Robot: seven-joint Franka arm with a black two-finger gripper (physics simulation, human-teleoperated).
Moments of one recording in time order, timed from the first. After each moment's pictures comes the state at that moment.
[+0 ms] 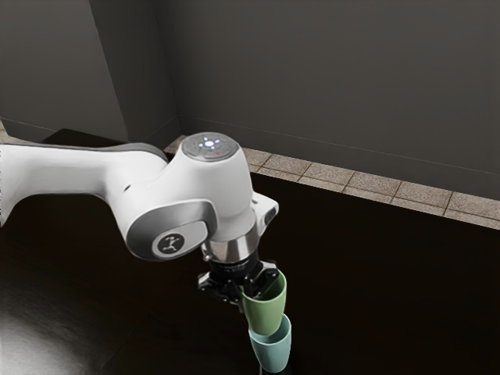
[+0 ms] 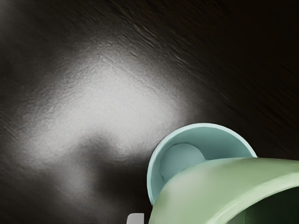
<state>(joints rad) -0.04 -0.20 -0.57 -2.30 -0.03 2.18 -1.24</state>
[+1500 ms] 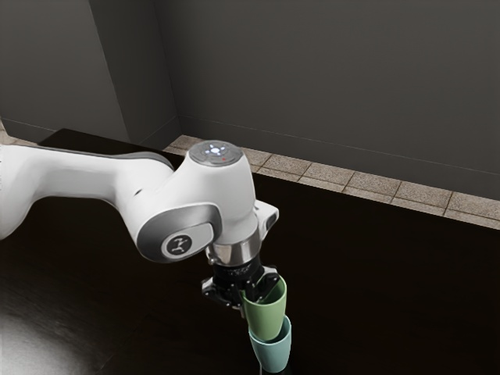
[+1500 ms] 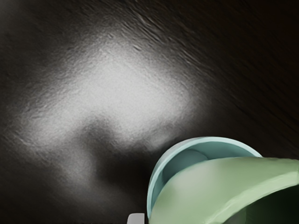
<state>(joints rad) -0.01 -0.13 -0.57 -2.30 -0.03 2.22 -1.25</state>
